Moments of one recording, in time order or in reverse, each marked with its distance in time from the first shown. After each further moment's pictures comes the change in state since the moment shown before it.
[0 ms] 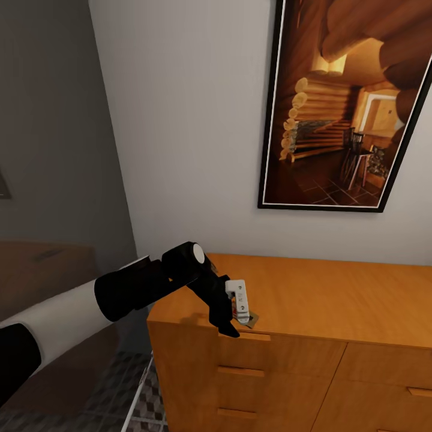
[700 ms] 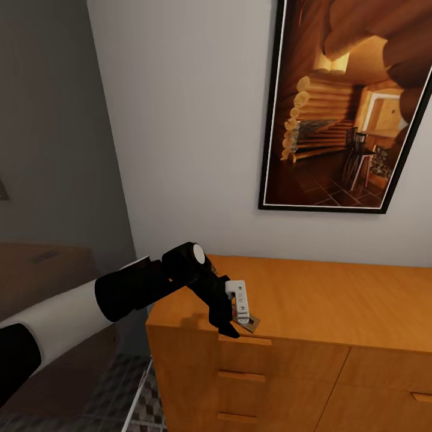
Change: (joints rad) left arm 0.000 0.000 -0.003 0.000 0.000 0.000 0.000; right arm 0.000 0.000 0.000 -0.002 0.000 -0.003 -0.001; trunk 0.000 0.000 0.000
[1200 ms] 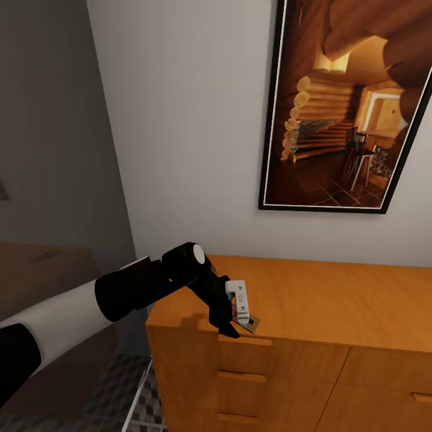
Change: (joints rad) left arm 0.000 0.000 0.000 0.000 0.000 0.000 0.000; right arm 0.000 0.000 0.000 0.000 0.000 0.000 0.000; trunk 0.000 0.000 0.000
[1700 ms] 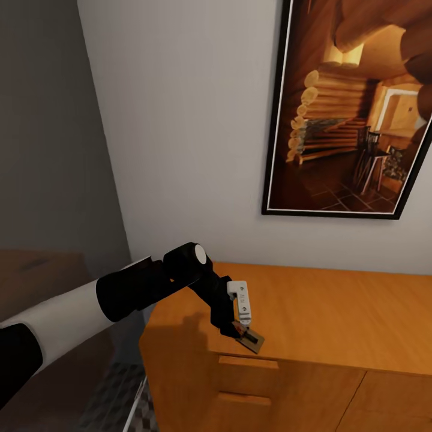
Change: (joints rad) left arm 0.000 -0.009 -0.001 0.000 0.000 0.000 0.000; right arm 0.000 0.000 0.000 0.000 0.000 0.000 0.000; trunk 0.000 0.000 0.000
